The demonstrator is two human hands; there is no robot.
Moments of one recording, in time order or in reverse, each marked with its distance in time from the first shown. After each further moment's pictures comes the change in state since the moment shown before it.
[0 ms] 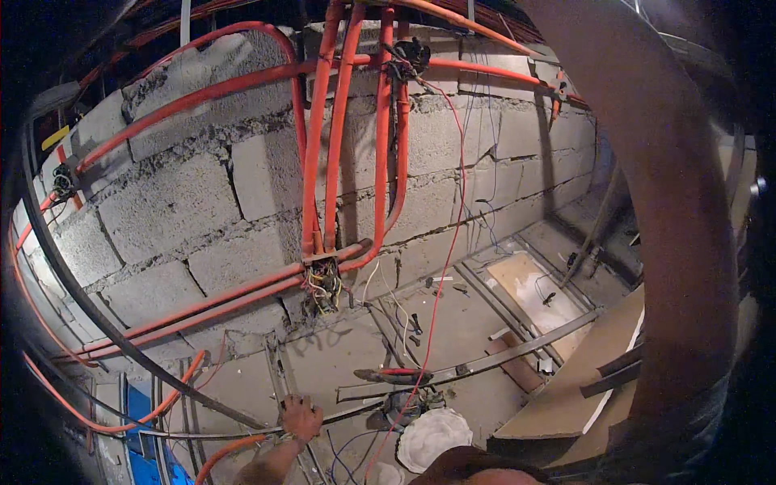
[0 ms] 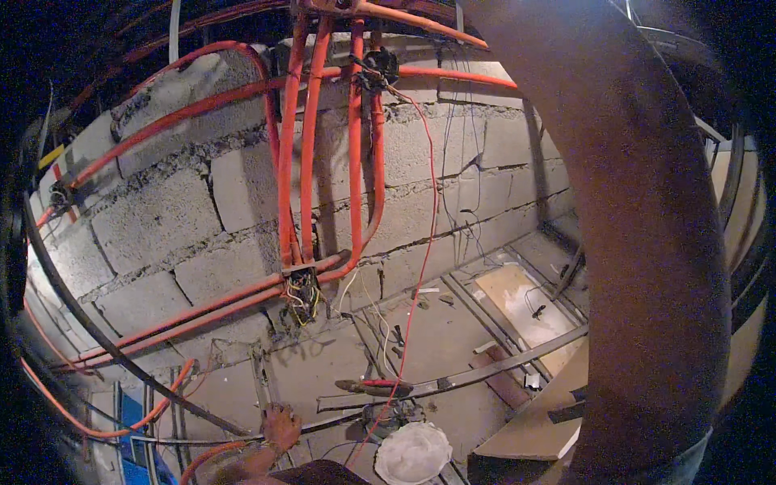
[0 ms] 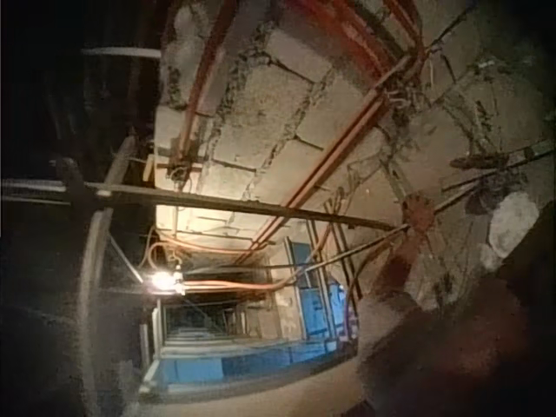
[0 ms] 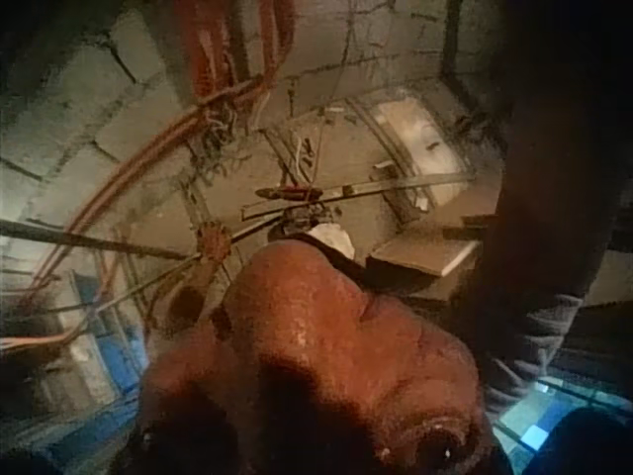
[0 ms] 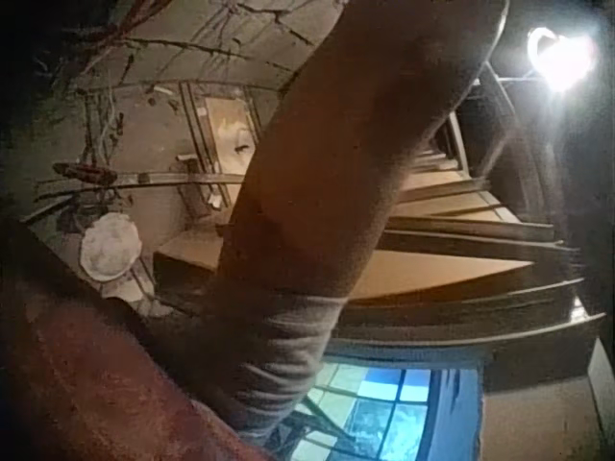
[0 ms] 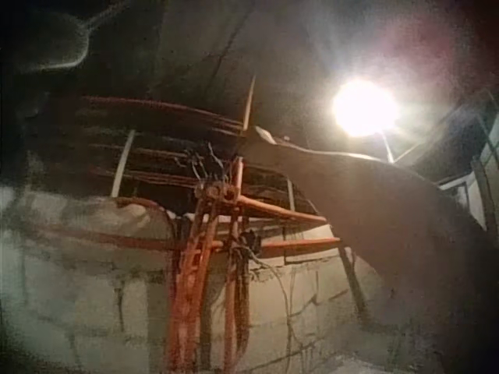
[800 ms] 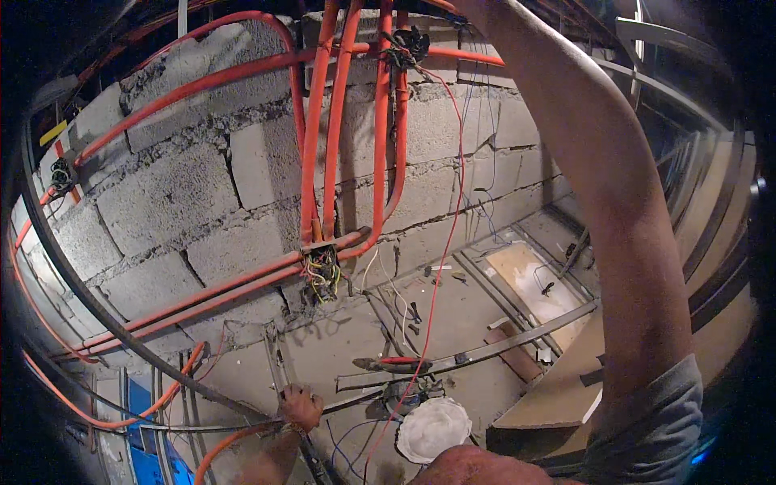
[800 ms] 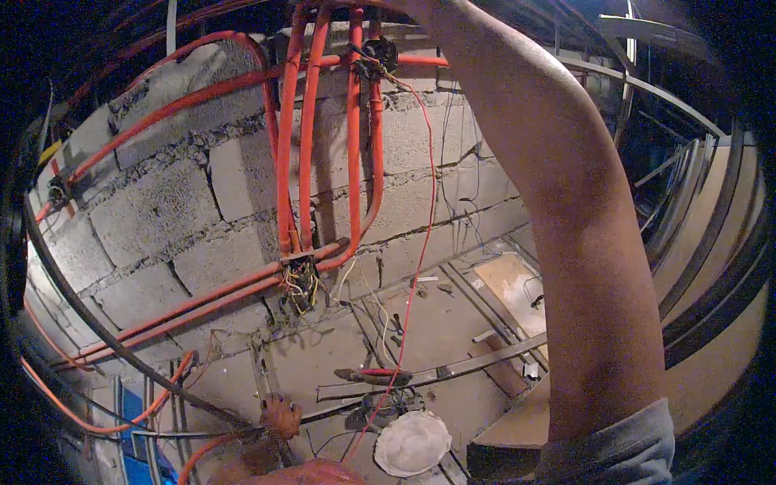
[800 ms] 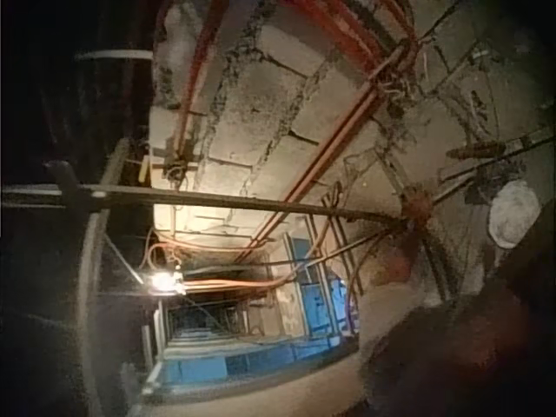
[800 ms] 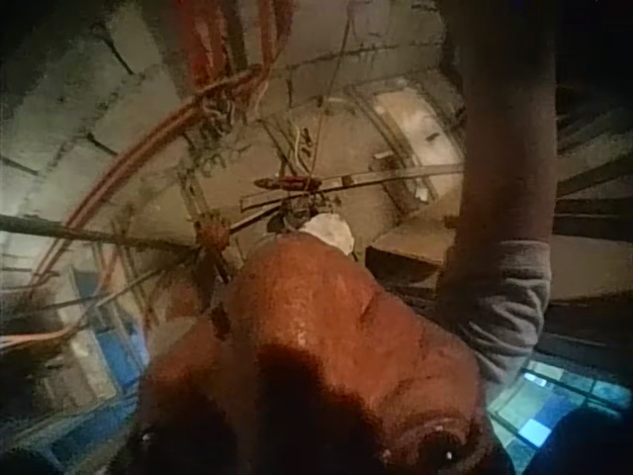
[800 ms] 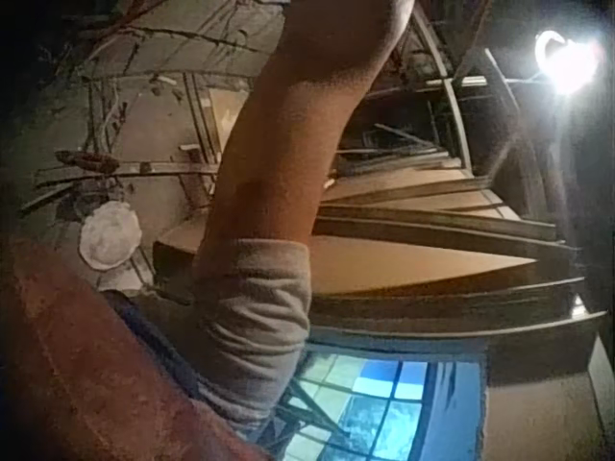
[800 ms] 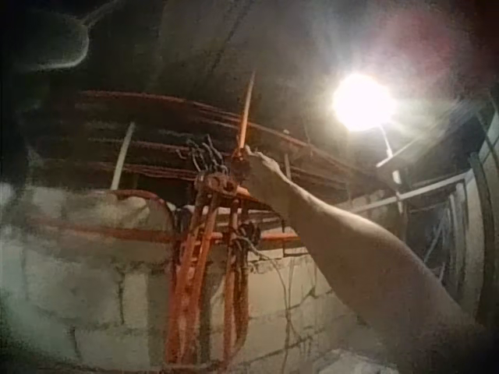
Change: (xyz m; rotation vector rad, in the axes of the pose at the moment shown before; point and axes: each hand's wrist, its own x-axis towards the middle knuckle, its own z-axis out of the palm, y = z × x) left_hand 0.005 0.015 -0.009 0.005 0.013 -0.006; right_hand -0.004 -0.001 -0.012 0.185 -0.050 0.066
